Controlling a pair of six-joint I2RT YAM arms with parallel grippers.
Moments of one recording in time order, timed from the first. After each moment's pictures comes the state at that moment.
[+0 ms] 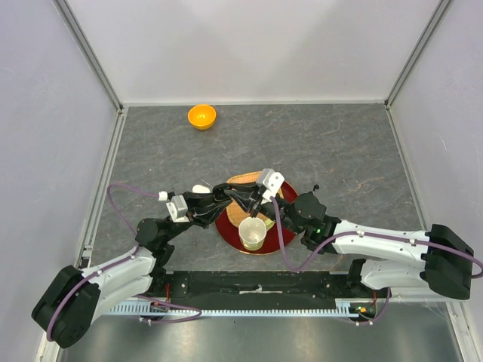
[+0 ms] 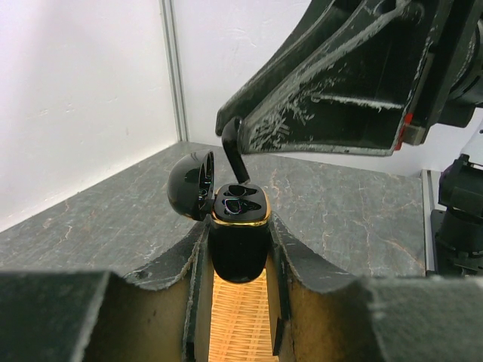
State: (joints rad) left arm -0.60 0.89 0.07 1.29 0.47 -0.17; right arm 1.13 1.18 0.67 0.72 0.09 -0.06
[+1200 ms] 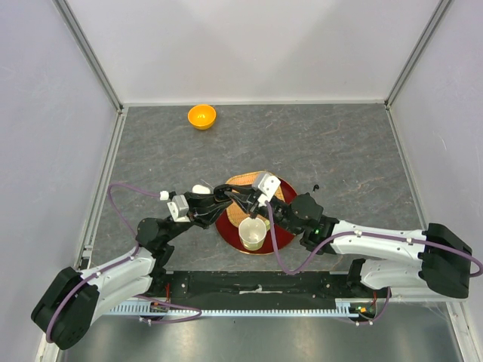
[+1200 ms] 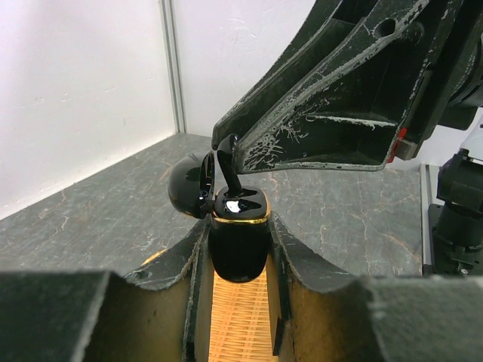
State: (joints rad) left arm -0.60 0.87 0.07 1.25 0.47 -0.17; right arm 1.13 1.21 0.66 0.72 0.10 -0.12
